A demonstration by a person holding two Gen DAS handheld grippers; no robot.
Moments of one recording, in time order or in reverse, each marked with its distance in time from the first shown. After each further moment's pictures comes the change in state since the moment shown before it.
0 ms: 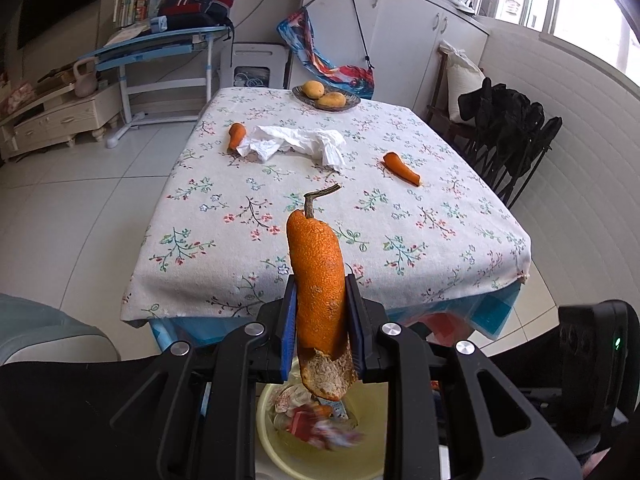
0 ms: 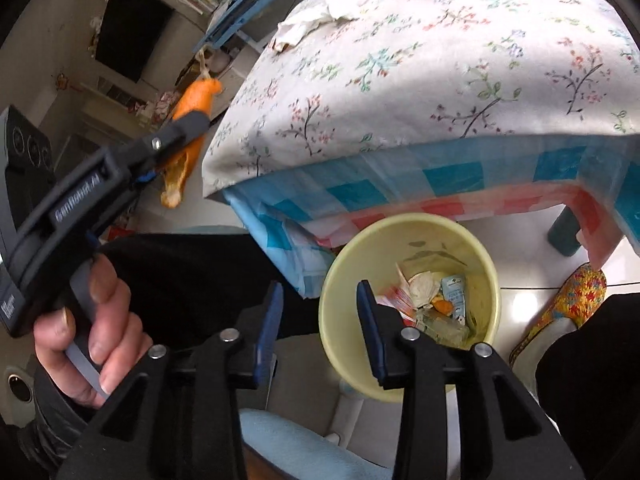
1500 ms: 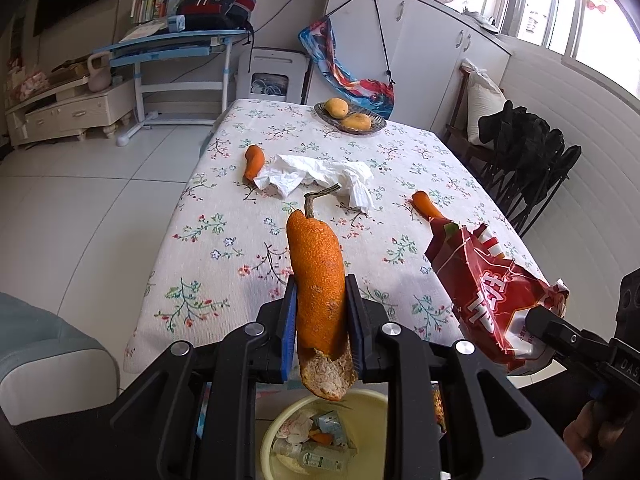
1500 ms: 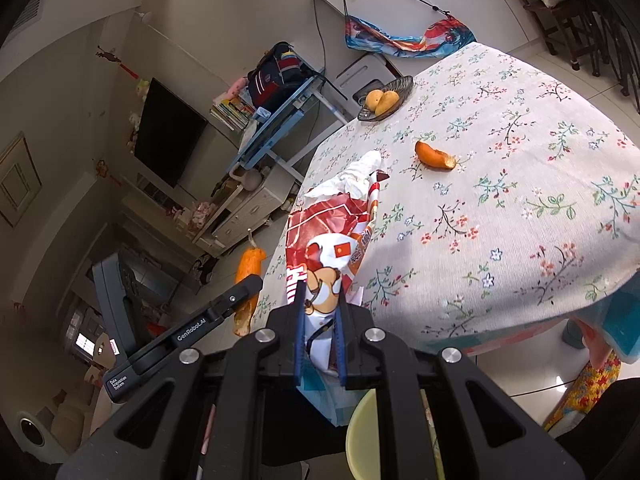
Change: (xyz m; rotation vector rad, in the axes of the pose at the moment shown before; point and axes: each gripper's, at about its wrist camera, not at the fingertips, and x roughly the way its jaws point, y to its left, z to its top) left arm 0.027 0.022 0.041 -0.069 -0.035 0.031; right arm -0.057 -0.015 0.074 0.037 -0.396 0.154
